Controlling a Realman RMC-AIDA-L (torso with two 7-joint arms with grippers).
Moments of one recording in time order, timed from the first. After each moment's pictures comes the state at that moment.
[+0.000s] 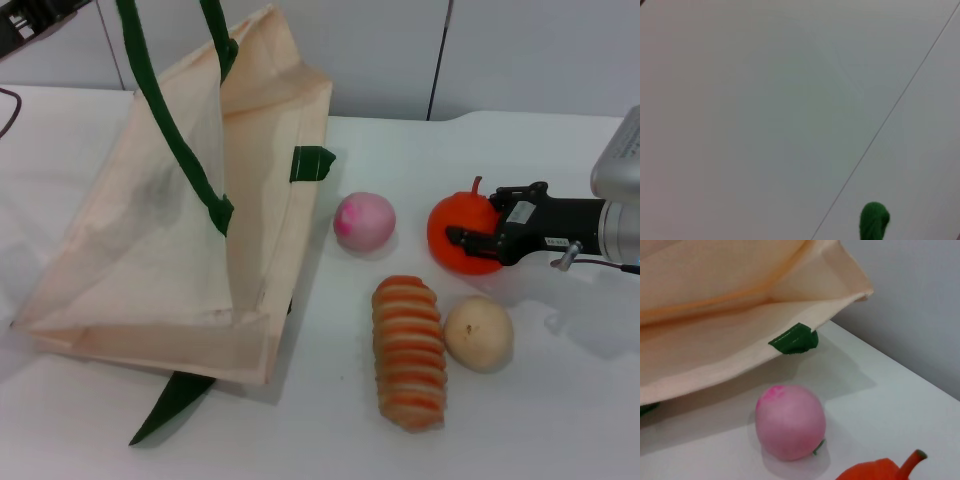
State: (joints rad) left arm -0.60 -1.89 0.40 0.47 -1.54 -1.57 1.40; right arm 0.91 2.02 0.10 -0.24 -2.81 -1.05 1.06
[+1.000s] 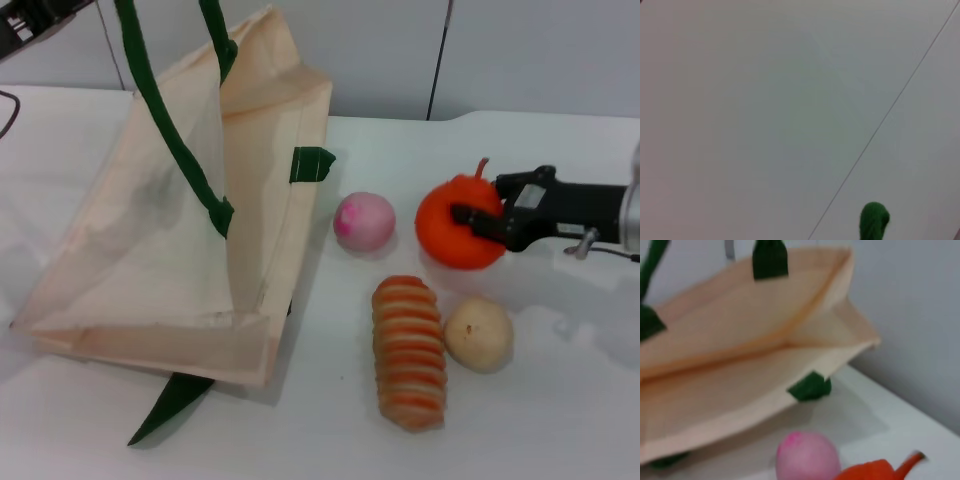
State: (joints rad) left arm -0.60 -1.89 0.40 0.47 -1.54 -1.58 1.40; right arm 0.89 2.02 0.11 -0.33 -2.74 -1.24 1.06
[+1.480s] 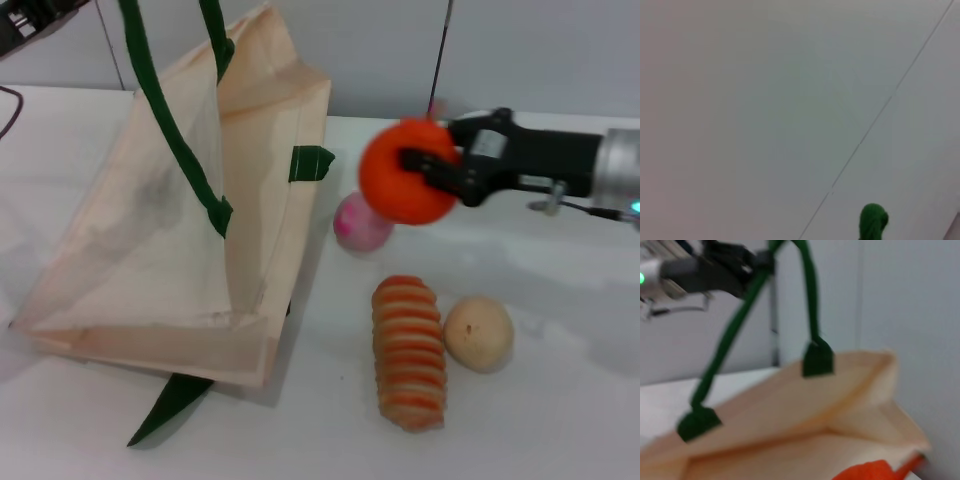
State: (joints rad) left arm -0.60 -1.89 0.40 0.47 -1.55 -1.59 1.39; right arm 0.96 2.02 0.09 -0.31 -2.62 -1.40 1.01
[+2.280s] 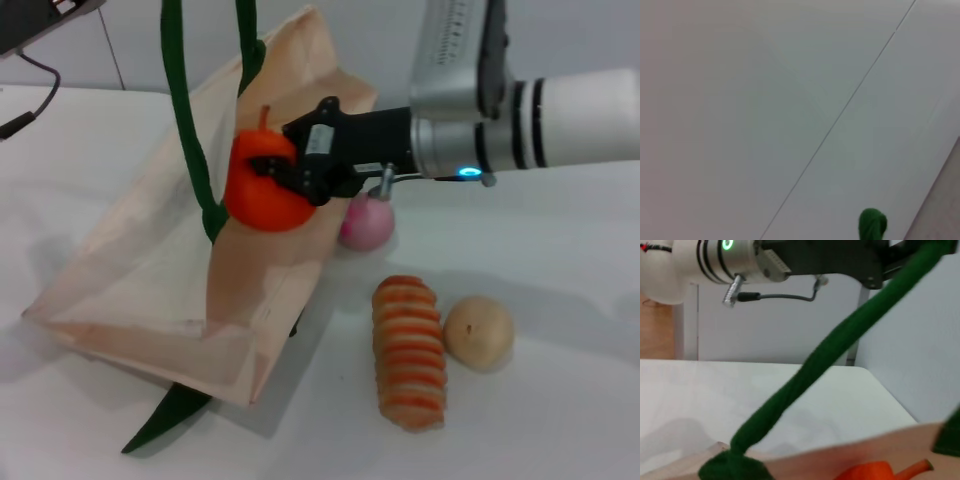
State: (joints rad) left arm -0.66 -1.91 0.42 0.47 -1.55 -1.64 1.37; right arm 1.22 2.03 -0.05 0.00 -2.63 -1.08 0.98
